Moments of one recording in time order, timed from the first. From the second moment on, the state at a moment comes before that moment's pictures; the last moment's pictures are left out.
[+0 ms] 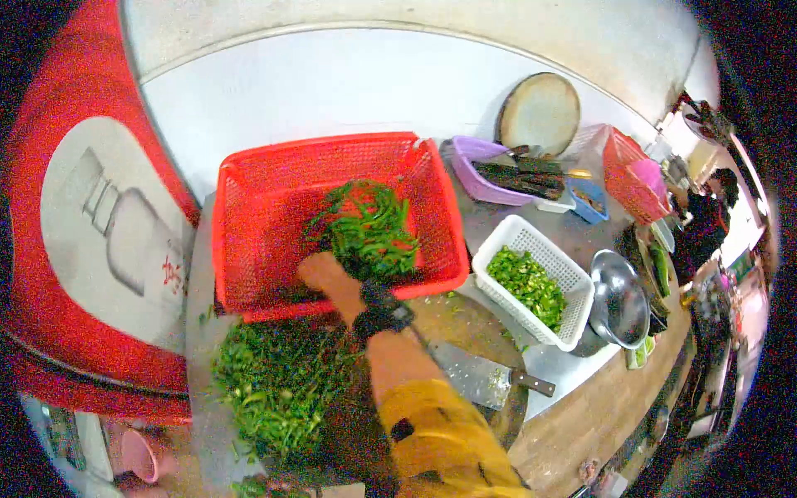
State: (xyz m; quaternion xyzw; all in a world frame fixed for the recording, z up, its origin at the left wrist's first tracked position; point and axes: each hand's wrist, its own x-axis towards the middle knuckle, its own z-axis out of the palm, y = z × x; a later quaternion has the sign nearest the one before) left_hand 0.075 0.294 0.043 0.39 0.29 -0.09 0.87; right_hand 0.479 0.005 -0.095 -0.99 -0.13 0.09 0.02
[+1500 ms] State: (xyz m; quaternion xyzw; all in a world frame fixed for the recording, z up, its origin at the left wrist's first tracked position) left_hand 0.115 0.218 0.071 0.40 0.10 -0.18 0.89; right_hand 0.116 0.039 0.103 -0.70 -0.44 -0.12 0.56
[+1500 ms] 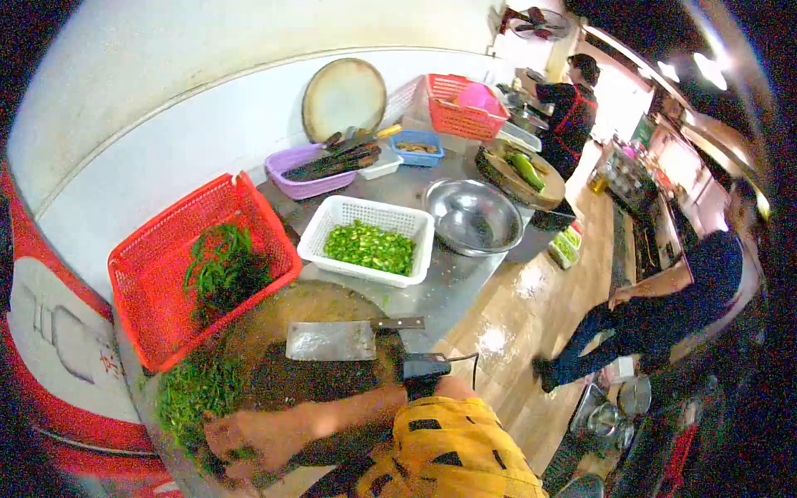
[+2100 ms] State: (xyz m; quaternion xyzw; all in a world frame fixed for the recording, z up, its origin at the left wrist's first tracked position) left_hand 0.117 0.211 0.080 0.57 0.00 -0.19 0.80; right_hand 0.125 -0.015 0.137 -0.60 -0.24 0.11 0.76
